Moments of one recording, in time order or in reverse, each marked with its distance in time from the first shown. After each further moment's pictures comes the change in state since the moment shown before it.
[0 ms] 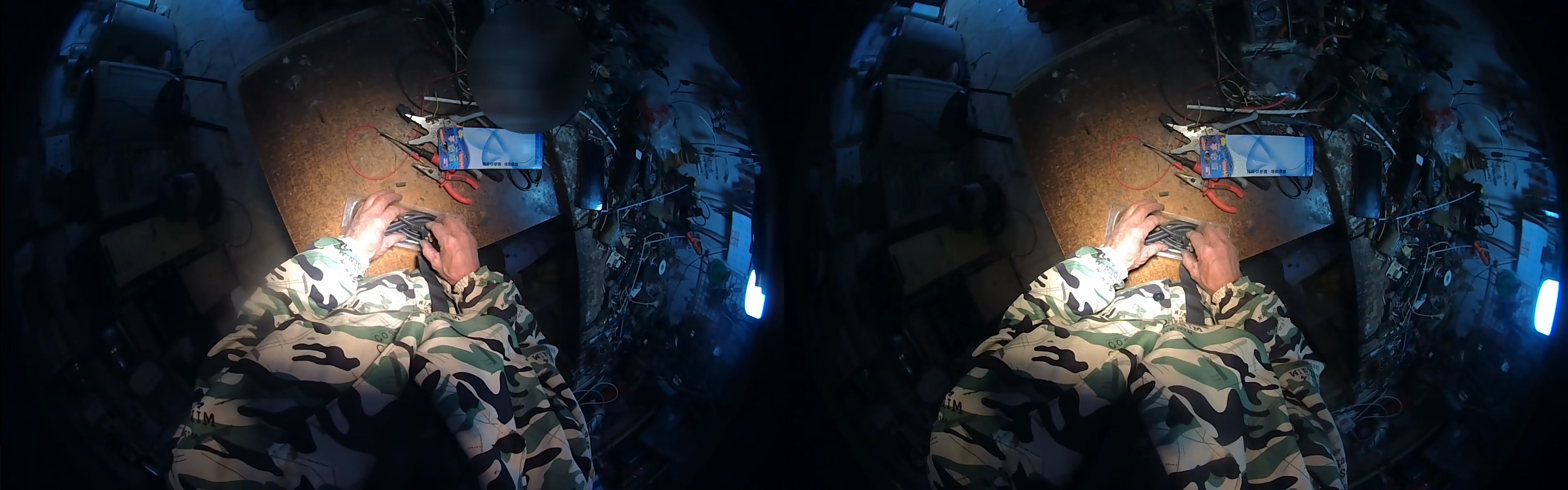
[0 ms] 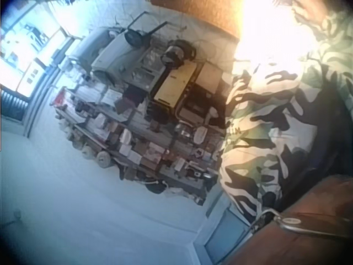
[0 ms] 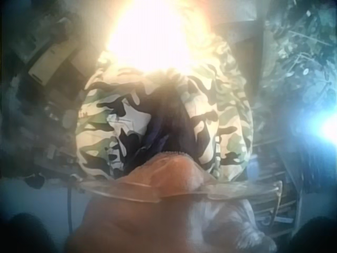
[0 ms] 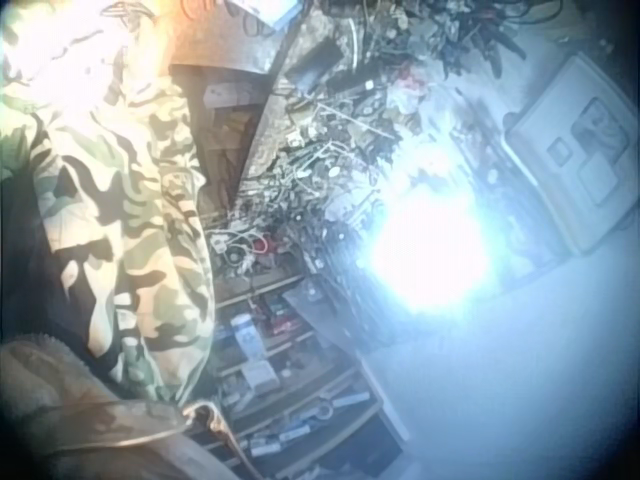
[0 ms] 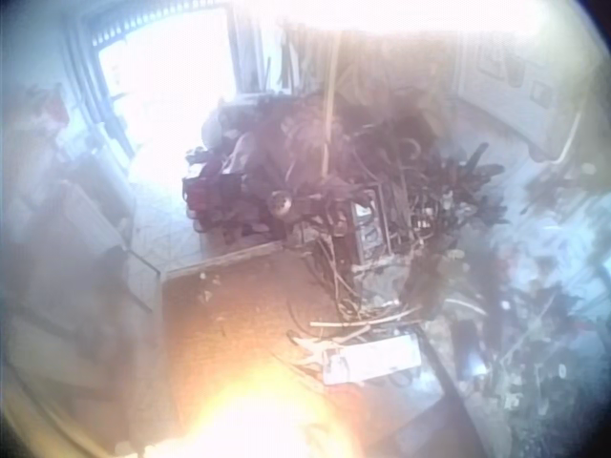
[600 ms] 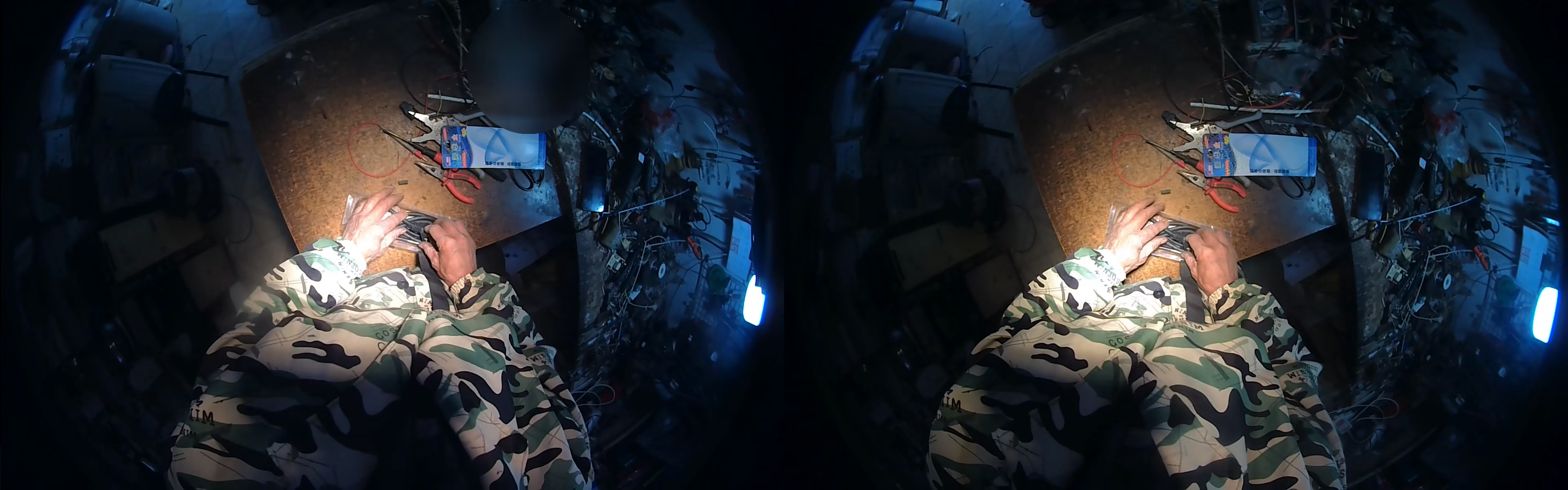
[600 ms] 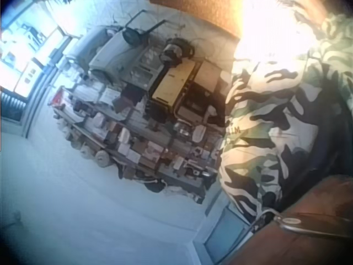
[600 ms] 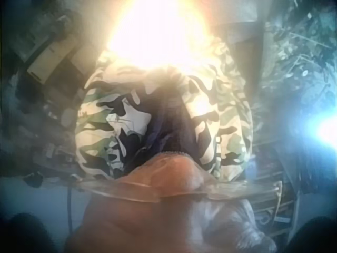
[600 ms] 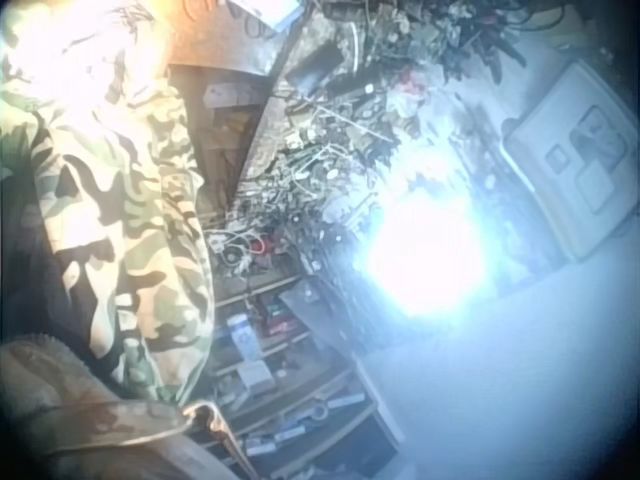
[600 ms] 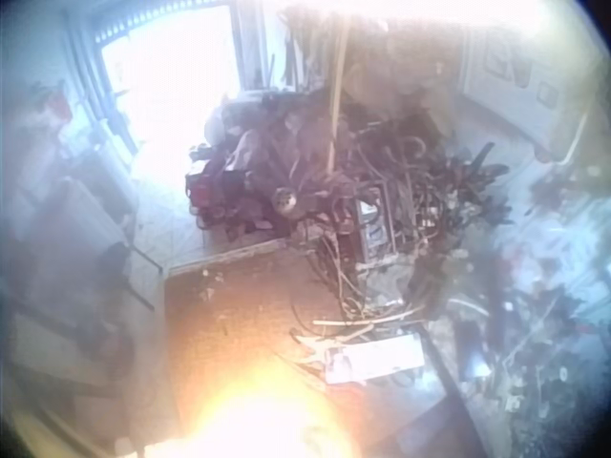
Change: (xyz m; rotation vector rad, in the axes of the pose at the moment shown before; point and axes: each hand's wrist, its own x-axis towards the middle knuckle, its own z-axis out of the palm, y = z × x) left_hand -0.011 -0.008 0.005 0.184 0.100 0.155; right_hand -0.006 0.001 0.008 -0.047 -0.004 0.002
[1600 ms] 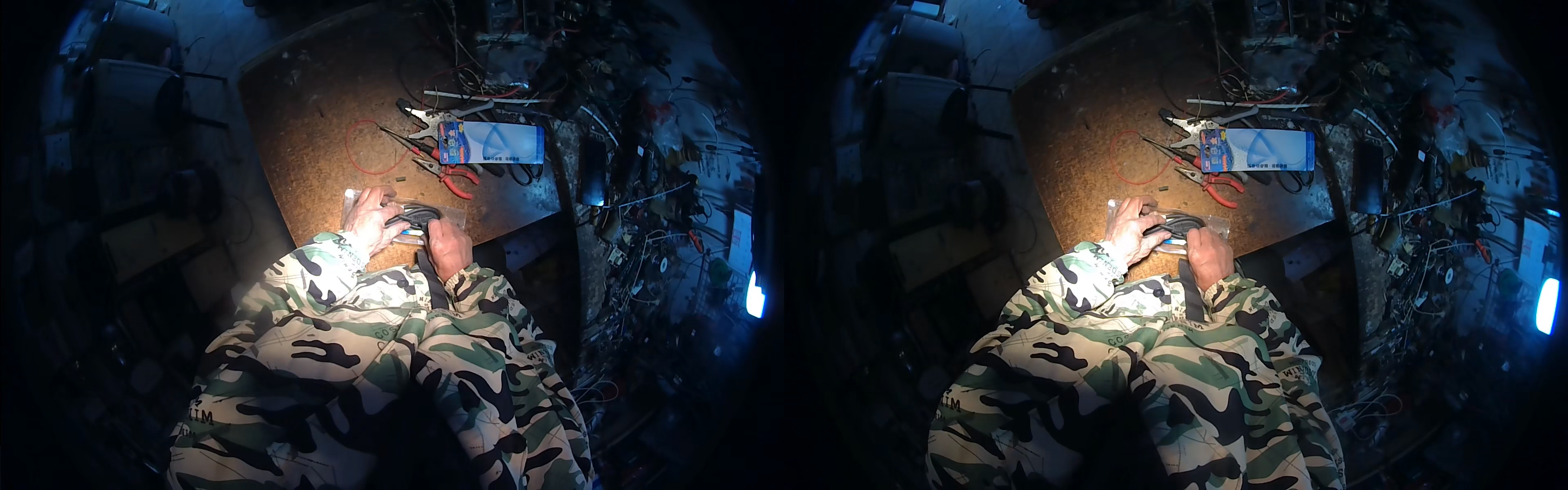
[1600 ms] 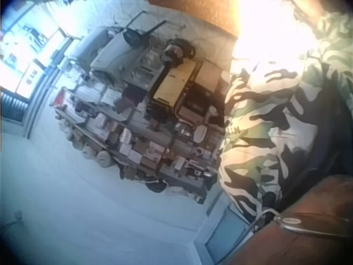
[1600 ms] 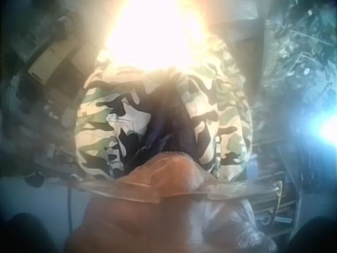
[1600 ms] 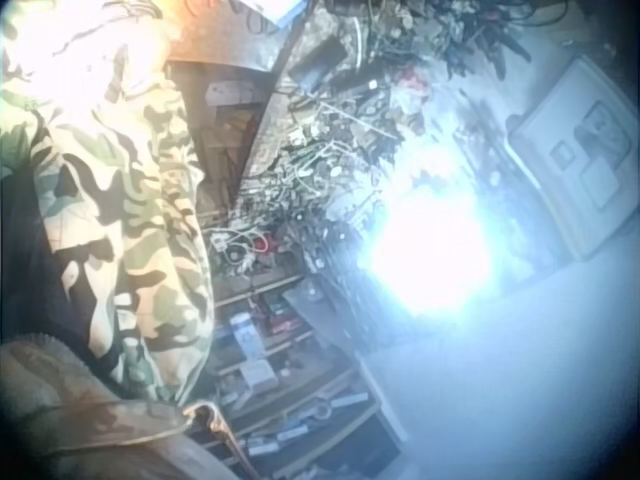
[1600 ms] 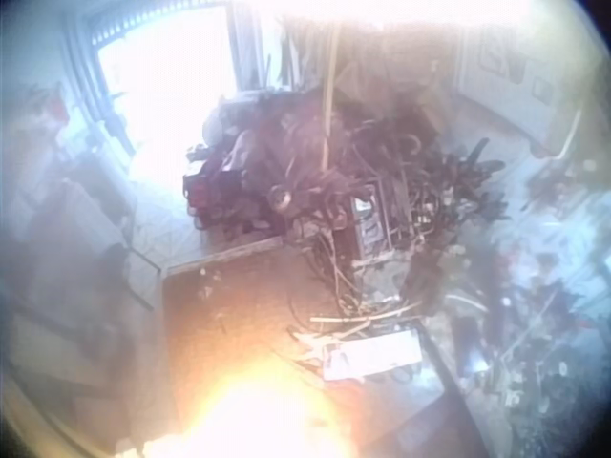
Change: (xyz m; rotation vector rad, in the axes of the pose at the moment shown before) left_hand 0.011 0.012 -0.005 -0.148 -0.016 -0.239; right_hand -0.011 0.013 0.026 -0.187 0.034 -0.019
